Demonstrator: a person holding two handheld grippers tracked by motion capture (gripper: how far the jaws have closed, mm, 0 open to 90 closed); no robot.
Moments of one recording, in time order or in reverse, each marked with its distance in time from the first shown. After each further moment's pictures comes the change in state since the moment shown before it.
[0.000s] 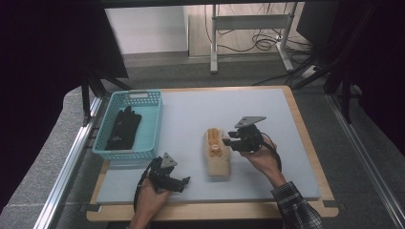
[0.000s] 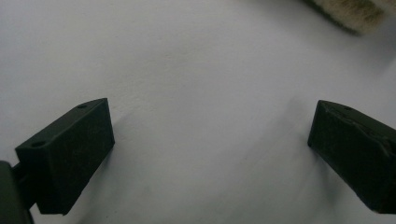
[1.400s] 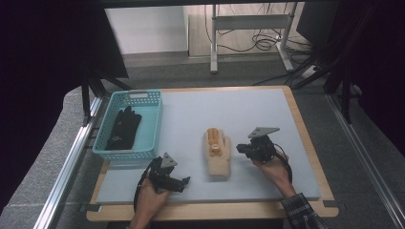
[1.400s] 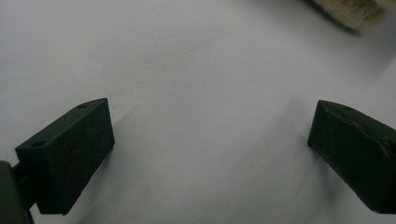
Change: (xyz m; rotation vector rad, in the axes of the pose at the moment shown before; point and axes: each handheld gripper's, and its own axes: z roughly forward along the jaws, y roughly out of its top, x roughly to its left) left arm 0.000 0.000 0.000 0.000 0.000 -0.001; right arm -0.009 -0.052 -0.012 0.036 -0.002 0.060
